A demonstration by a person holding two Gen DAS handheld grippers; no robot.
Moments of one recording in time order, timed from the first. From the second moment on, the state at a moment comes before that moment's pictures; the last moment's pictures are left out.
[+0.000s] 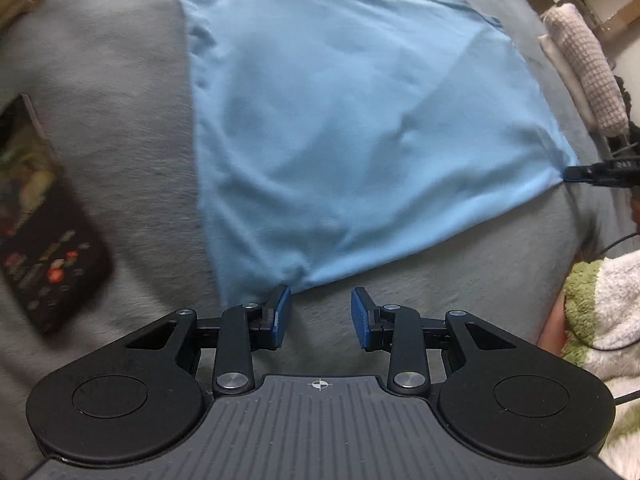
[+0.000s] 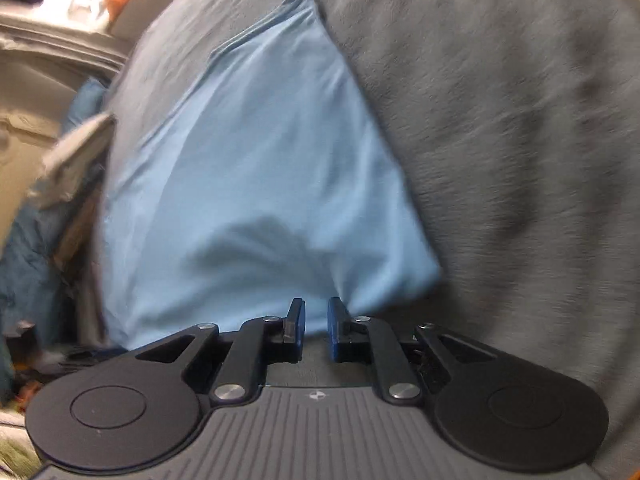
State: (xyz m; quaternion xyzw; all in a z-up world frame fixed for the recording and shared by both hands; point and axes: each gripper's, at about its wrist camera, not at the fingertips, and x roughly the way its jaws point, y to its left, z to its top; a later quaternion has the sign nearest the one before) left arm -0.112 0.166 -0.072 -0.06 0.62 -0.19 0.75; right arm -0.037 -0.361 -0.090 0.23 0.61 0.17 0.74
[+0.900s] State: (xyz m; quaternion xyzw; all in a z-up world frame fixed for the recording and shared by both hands) left arm -0.103 0.161 -0.050 -0.08 0.58 -0.13 0.80; right arm -0.010 -0.194 -0.026 0.02 0.54 0.40 0.74
